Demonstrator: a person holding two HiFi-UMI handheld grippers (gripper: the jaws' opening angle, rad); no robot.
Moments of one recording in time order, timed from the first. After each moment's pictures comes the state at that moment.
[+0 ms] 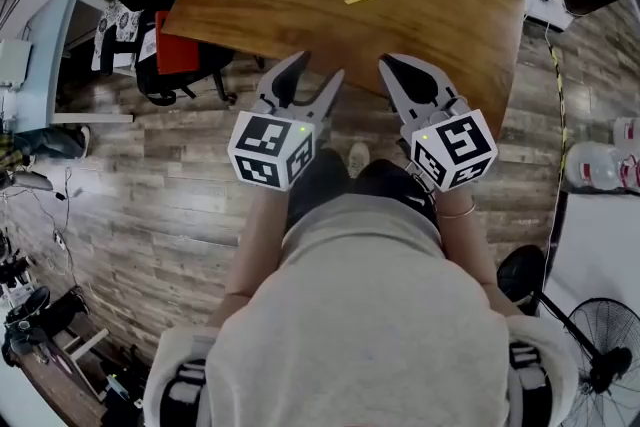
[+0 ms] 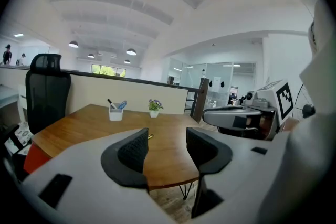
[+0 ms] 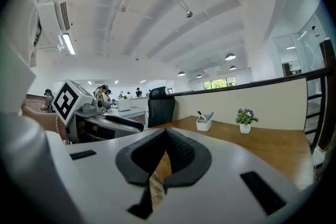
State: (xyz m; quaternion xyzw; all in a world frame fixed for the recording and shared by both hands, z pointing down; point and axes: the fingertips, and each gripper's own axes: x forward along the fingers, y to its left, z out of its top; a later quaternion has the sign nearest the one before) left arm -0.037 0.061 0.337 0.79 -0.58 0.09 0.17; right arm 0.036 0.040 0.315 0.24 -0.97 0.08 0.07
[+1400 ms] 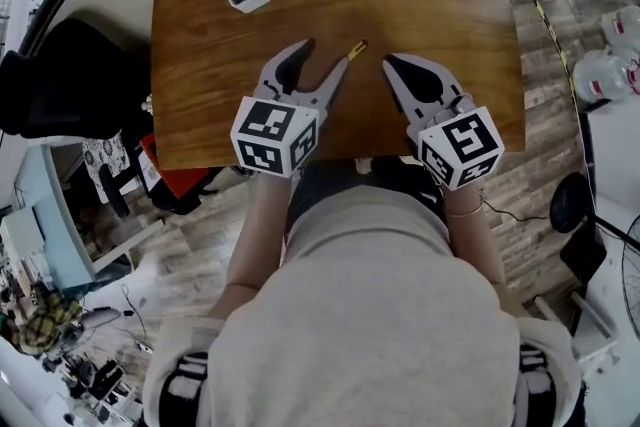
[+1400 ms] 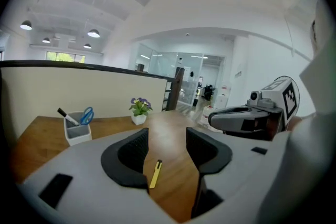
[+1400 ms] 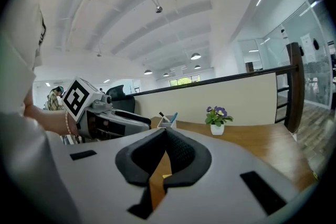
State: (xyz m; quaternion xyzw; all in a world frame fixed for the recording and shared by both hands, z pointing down) left arm -0.094 -0.165 0.374 0.89 -0.39 0.15 0.18; right arm -0.023 -0.140 0.352 0.42 -0.90 0.13 0.08
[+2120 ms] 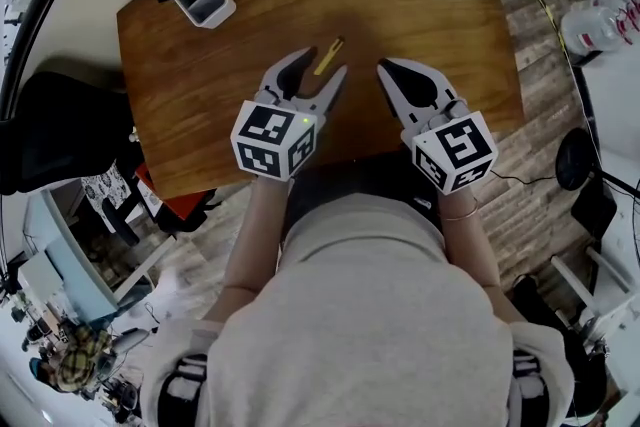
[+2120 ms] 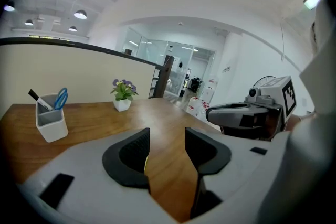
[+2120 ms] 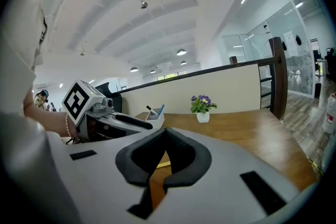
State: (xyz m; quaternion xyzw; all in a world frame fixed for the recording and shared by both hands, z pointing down) left arm -0.051 -0.169 0.419 0.91 -0.29 0.19 0.22; right arm 0.008 -0.142 0.385 0.48 -0.86 0.17 0.09
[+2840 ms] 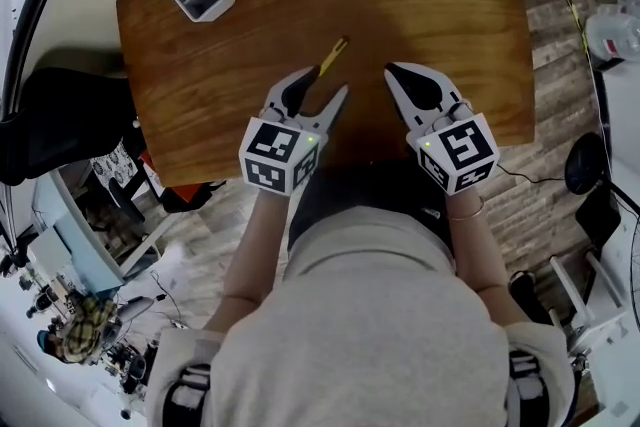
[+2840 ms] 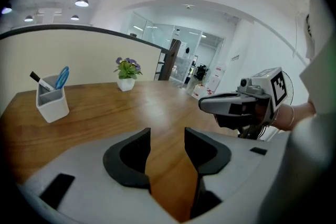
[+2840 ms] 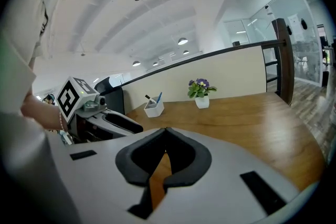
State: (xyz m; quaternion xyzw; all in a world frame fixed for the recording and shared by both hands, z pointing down) left arm -0.048 -0.160 0.472 0.88 -0.30 0.26 0.26; right arm 0.028 -0.162 0.439 0.44 -0.86 0.23 0.11
